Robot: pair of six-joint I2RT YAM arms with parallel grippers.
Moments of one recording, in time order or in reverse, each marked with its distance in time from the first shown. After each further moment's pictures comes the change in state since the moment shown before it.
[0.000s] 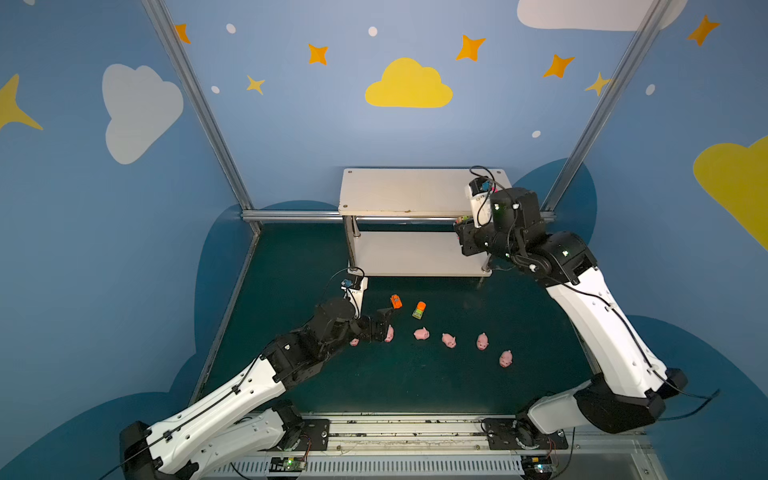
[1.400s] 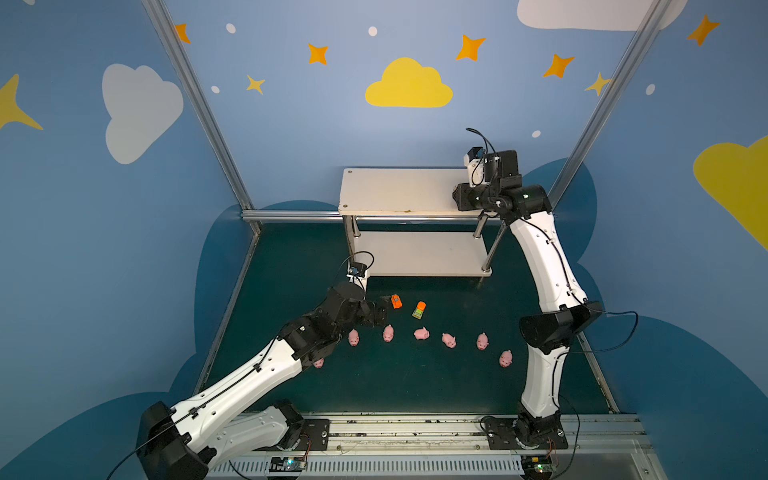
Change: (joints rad) left arm 0.089 0.142 0.051 0.018 -0.033 0.075; right arm -0.245 0.516 0.484 -0.035 -0.203 -0.024
